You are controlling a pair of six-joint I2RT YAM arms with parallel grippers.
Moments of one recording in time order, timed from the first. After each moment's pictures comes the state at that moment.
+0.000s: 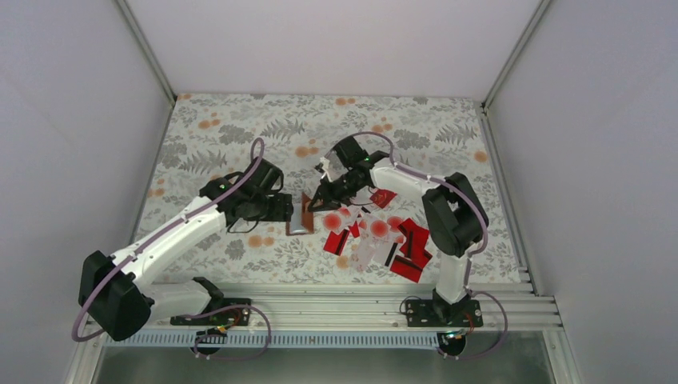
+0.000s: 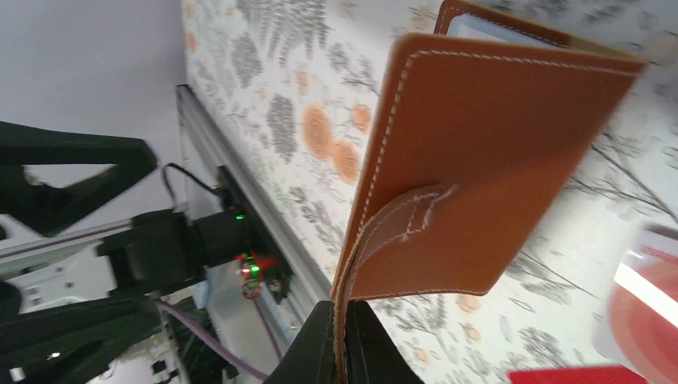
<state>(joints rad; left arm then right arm) -0.63 1.20 0.97 -0.86 0.01 -0.59 0.65 1.90 1.32 -0.60 -0.84 0.47</state>
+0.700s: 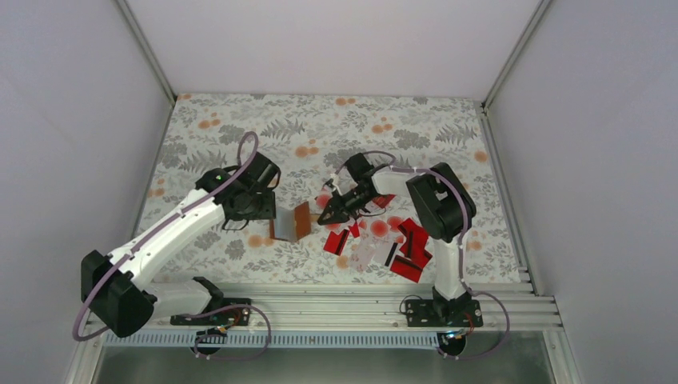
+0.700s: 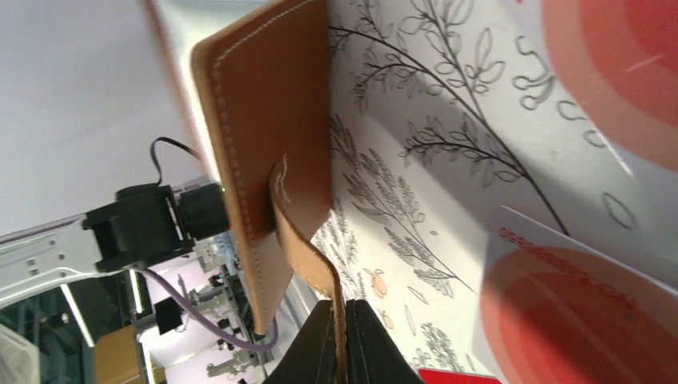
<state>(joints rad) -0.62 1.21 1.08 -1.11 -0.18 -0.67 0.57 2.06 1.20 -0.47 -1.08 0.39</state>
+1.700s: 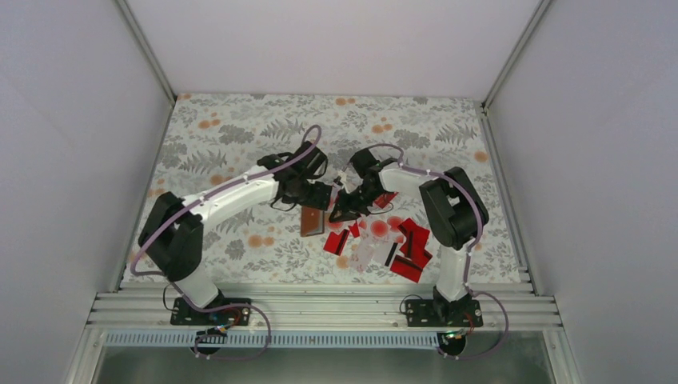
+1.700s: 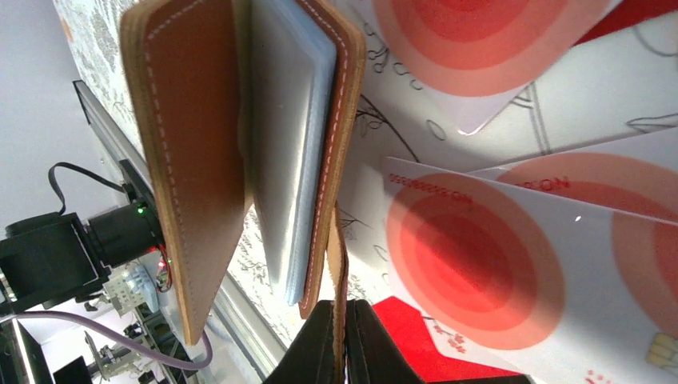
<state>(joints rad) -0.72 1.63 1.25 -0.78 0.05 -0.50 0.55 1.96 1.20 -0.65 -0.81 0.31</state>
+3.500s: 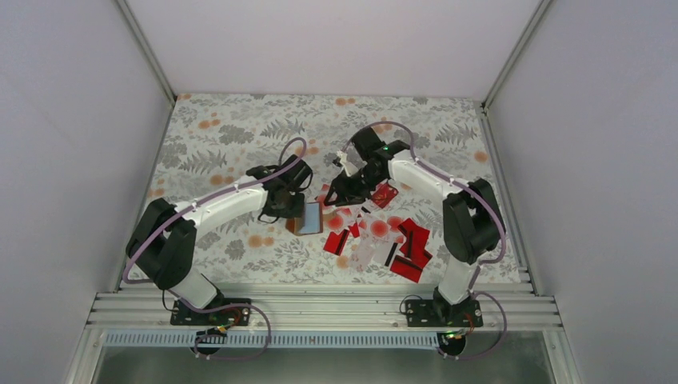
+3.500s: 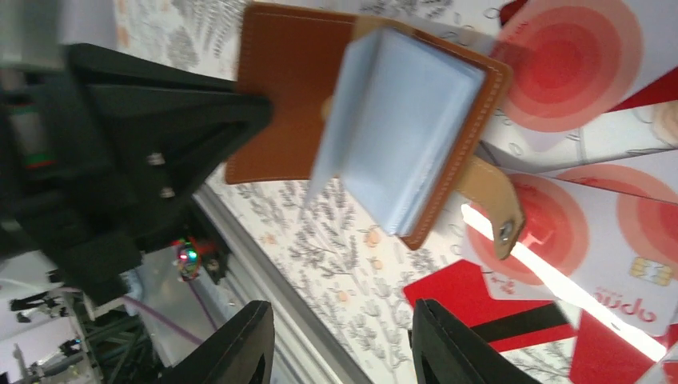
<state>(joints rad) -0.68 1.57 1.07 -0.81 -0.11 -0.57 0.56 1.82 1.36 -0.85 -0.72 0.26</state>
